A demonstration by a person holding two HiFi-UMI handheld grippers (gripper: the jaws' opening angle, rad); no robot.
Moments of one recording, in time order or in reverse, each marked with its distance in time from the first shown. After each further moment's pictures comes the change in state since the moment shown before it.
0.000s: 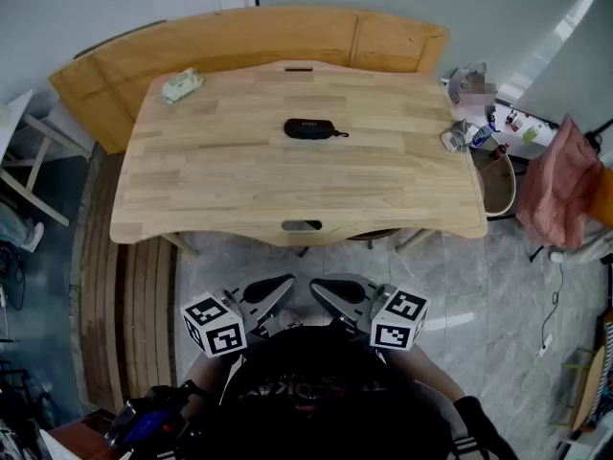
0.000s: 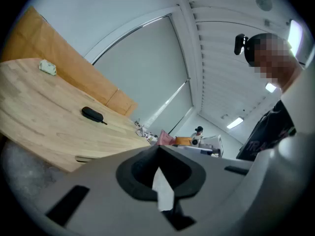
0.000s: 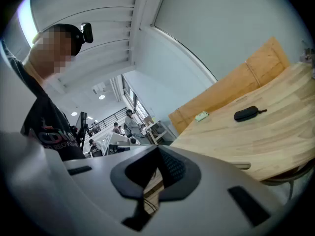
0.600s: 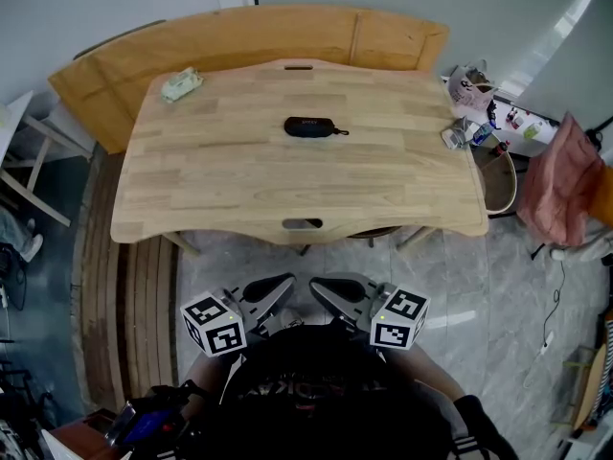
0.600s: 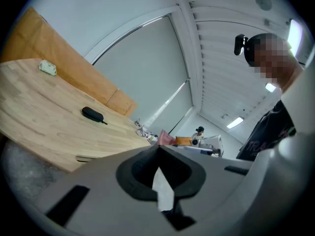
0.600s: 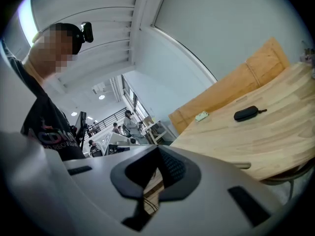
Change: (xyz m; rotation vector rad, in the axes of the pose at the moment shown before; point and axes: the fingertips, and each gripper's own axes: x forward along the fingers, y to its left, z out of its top) left arm 0.000 -0.001 0.001 0.002 -0.001 0.003; right arm 0.000 0.001 0.000 -0.001 -0.001 0.001
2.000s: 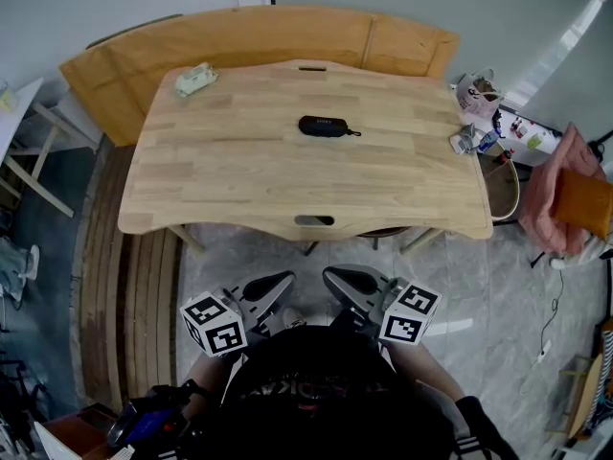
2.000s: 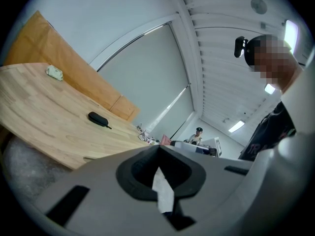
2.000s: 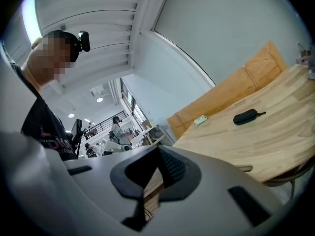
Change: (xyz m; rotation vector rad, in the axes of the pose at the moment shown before) left arm -0.033 0.006 0.001 -0.006 -0.070 0.019; right arm 0.007 0.002 0.006 -0.005 -0.051 -0.031
